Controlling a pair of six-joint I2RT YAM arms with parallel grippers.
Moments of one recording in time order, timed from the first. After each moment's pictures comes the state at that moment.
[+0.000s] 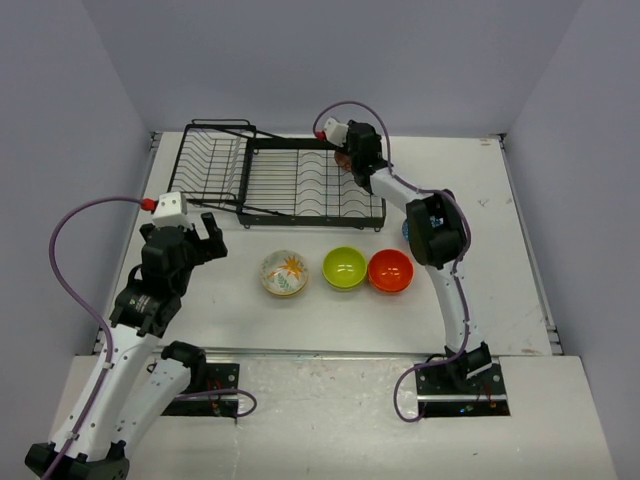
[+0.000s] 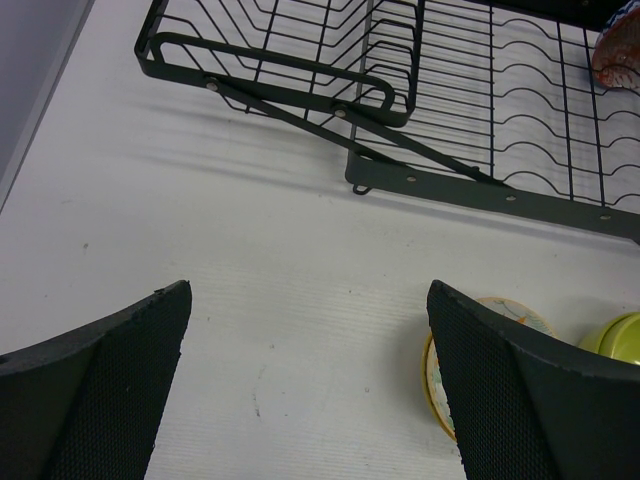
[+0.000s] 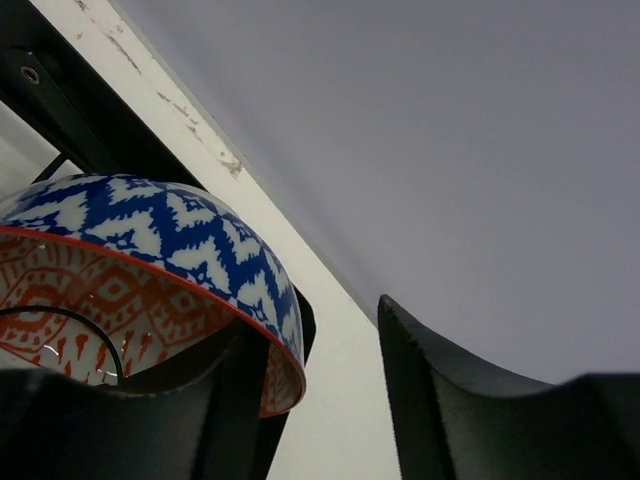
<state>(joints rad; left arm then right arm) -0.29 0.64 0.75 -0.52 -0.34 -0.30 0.42 2.44 1.97 0.16 0.37 -0.93</state>
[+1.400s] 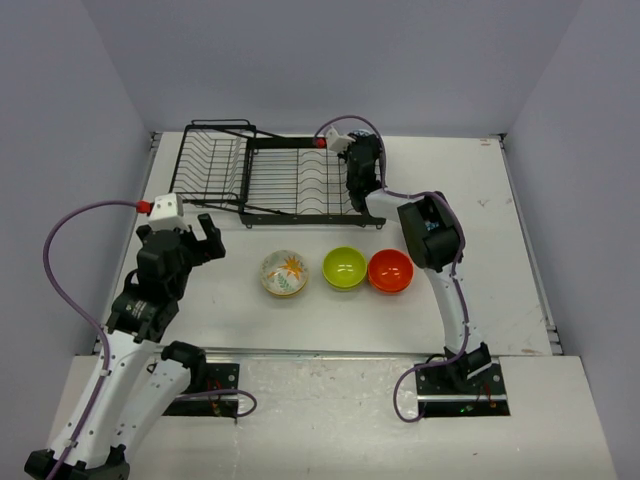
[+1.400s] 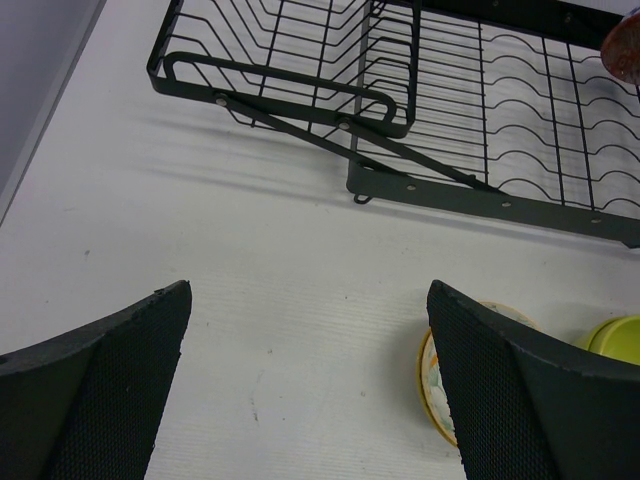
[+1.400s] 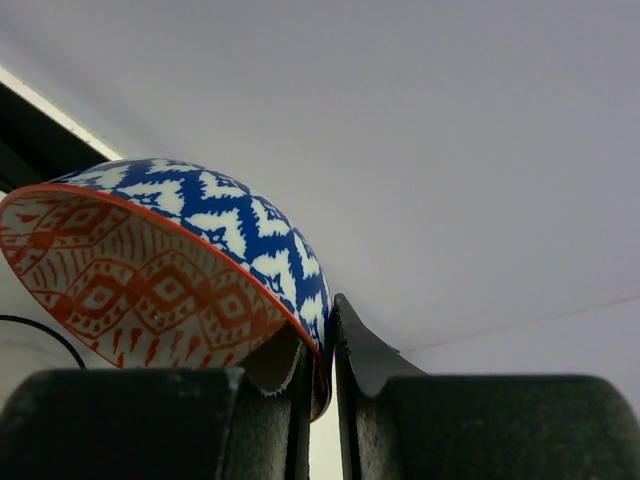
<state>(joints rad) -0.29 0.61 0.75 -0.52 -0.34 -0.30 0.46 2.43 1.70 0.73 0.55 -1.03</state>
